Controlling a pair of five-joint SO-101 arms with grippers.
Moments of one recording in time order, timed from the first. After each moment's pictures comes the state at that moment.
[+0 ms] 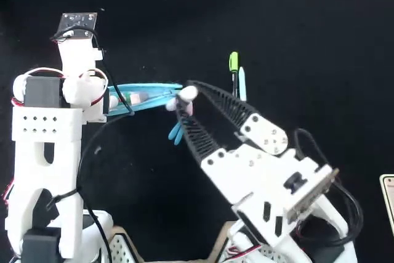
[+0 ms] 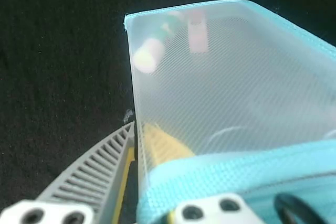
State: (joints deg) left arm -2.7 -26.6 6.4 96.0 0.3; right arm -40.1 -82.5 42.7 36.5 8.7
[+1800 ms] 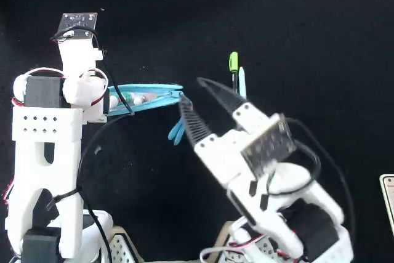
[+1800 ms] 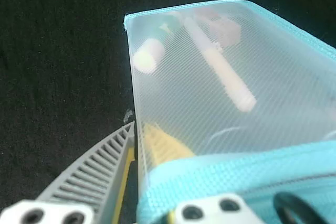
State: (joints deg) left arm -2.7 -26.6 6.4 96.0 0.3; right arm -31.4 -74.9 38.0 56.3 8.8
